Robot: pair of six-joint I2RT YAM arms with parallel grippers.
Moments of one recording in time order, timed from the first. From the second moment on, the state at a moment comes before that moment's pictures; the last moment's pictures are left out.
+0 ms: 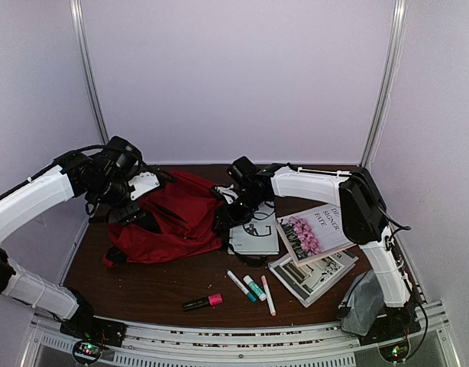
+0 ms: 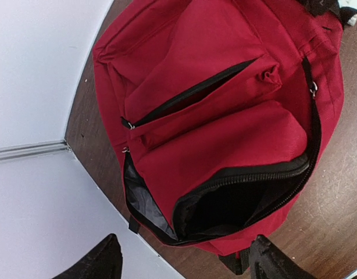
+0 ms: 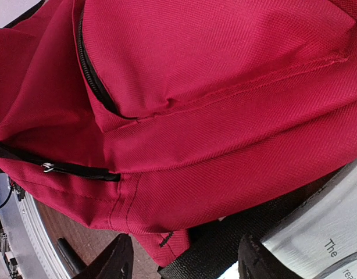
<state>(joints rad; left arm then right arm) -0.60 1.29 1.22 -0.97 -0.34 0.54 0.78 2.36 2.00 -0.68 -0.46 0.19</state>
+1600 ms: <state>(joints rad) -0.70 1.06 1.00 -0.71 -0.19 0.49 0.78 2.62 2.38 -0.53 -0.43 0.37</state>
